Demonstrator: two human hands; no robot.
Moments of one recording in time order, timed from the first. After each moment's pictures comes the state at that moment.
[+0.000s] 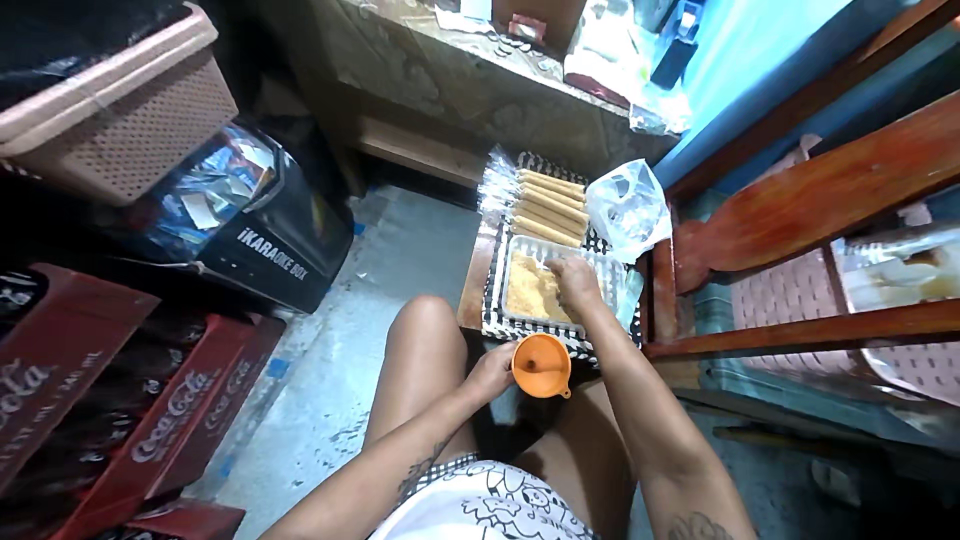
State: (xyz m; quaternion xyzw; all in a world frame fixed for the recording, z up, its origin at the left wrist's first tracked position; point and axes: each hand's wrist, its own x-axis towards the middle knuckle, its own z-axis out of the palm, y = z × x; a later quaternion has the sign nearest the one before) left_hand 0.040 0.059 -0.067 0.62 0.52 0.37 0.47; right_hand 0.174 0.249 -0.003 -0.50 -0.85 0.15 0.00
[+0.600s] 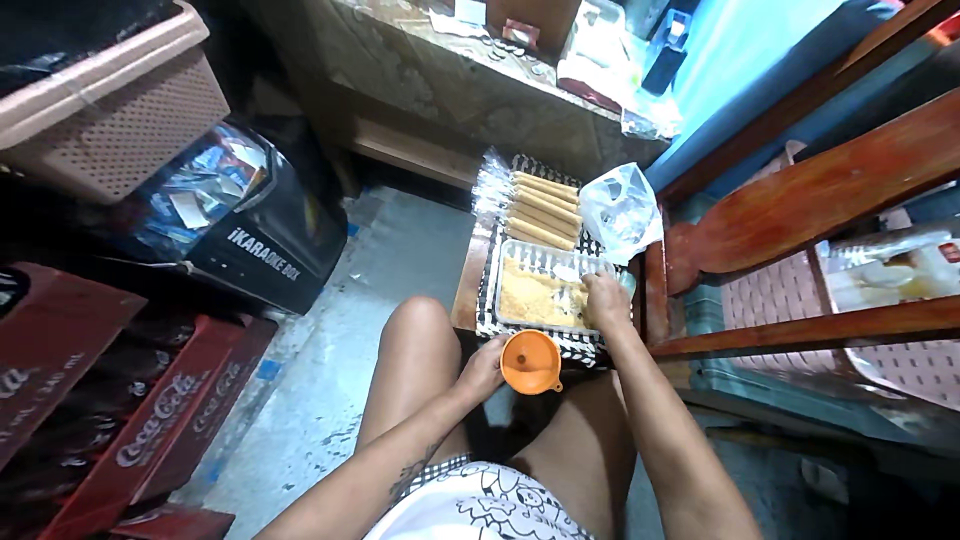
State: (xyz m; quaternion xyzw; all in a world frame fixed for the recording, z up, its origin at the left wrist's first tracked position) left_hand 0.040 0.055 -0.069 0.62 0.52 0.44 0.39; right_hand 0.224 0.230 0.010 -0.61 -0.78 0.10 -0.02
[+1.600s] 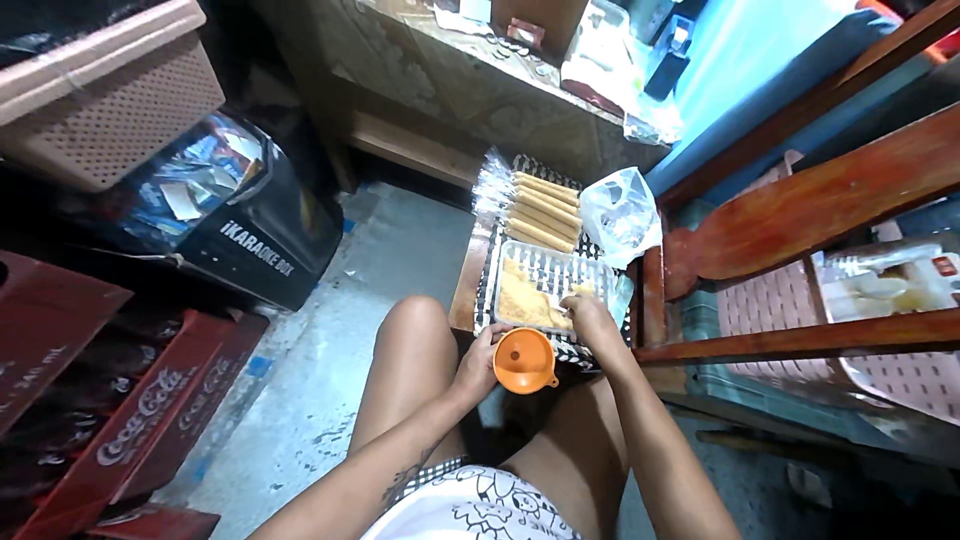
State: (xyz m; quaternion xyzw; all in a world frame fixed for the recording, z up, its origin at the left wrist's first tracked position) left_hand 0.044 0.060 -0.077 0.56 0.52 0.53 0.37; right_hand 0.212 0.195 0.020 -0.56 -0.80 0.19 -0.05
